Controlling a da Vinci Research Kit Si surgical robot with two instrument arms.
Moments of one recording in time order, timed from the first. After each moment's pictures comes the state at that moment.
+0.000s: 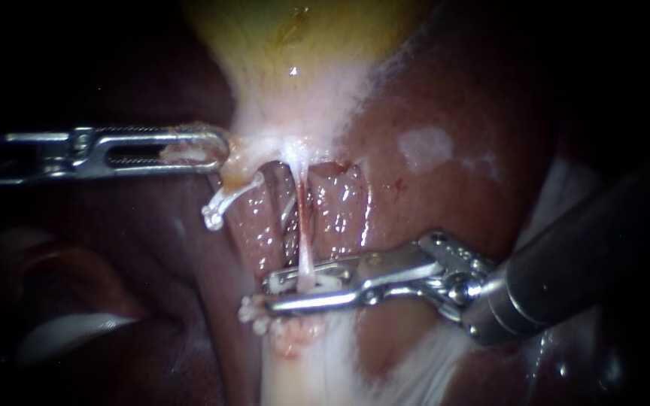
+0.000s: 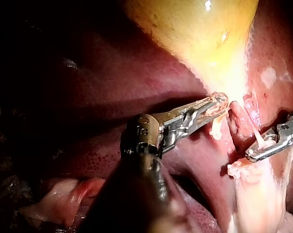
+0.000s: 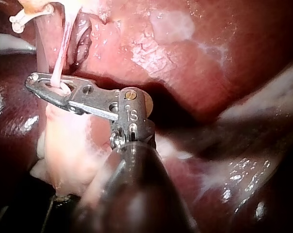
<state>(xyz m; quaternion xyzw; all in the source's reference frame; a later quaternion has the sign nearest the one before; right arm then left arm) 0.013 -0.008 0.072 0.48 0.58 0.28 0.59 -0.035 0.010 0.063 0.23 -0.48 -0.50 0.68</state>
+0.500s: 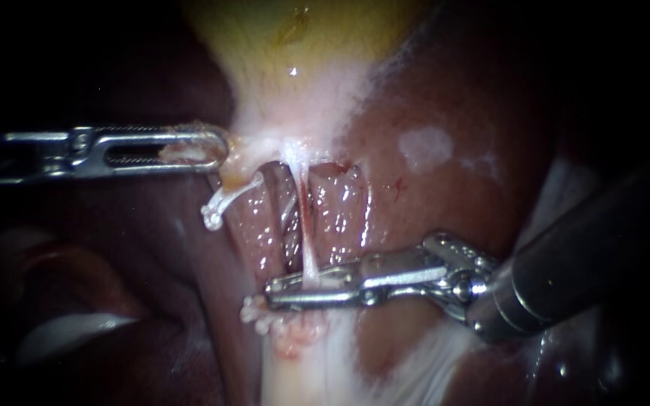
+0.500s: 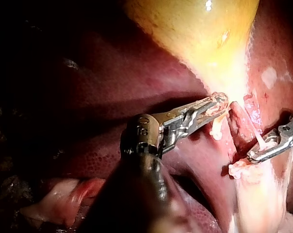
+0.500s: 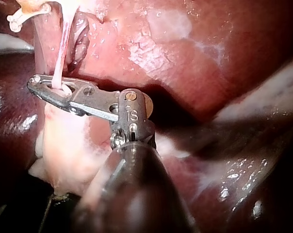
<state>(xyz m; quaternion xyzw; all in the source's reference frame) 0.012 -0.008 0.072 0.47 0.57 0.28 0.61 -0.035 0.010 0.063 0.23 -0.48 -0.50 0.68</state>
